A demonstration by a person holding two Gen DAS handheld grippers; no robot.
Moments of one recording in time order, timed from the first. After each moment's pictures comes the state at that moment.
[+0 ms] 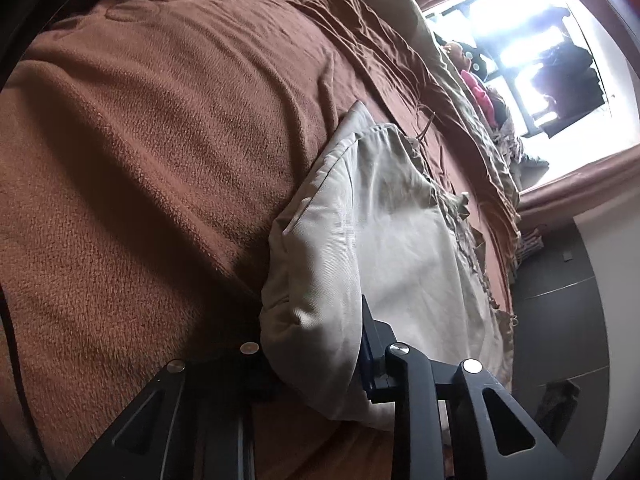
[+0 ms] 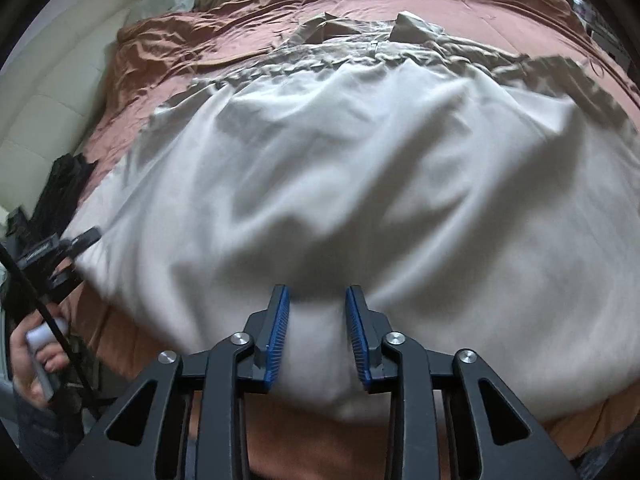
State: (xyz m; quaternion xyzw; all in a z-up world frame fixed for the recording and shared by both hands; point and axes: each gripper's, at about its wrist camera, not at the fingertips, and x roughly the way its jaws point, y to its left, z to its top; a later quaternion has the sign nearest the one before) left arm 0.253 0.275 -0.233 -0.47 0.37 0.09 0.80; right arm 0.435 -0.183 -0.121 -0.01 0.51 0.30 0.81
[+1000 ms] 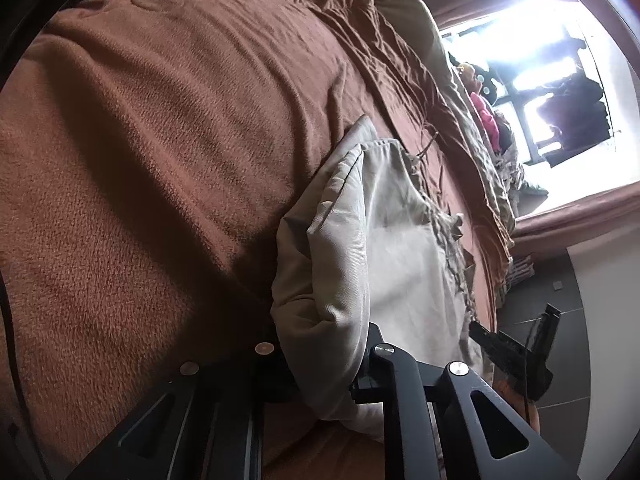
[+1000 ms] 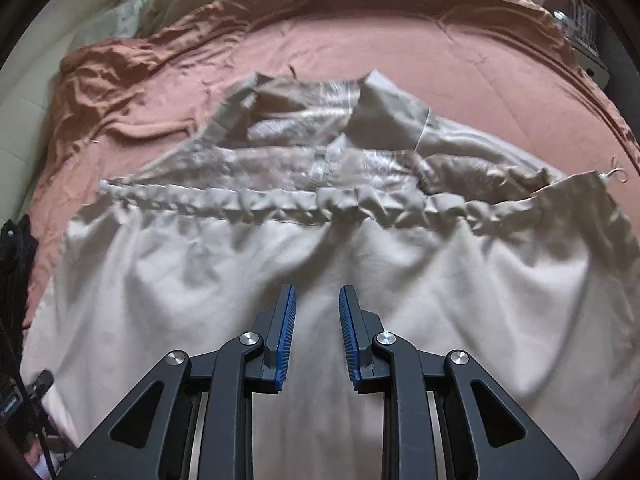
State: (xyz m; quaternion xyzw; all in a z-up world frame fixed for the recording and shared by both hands) left arm 0.246 0.271 -0.224 -0.51 0.35 0.11 0.78; right arm 0.552 -0.138 -0.097 -0.02 0.49 0.25 0.84
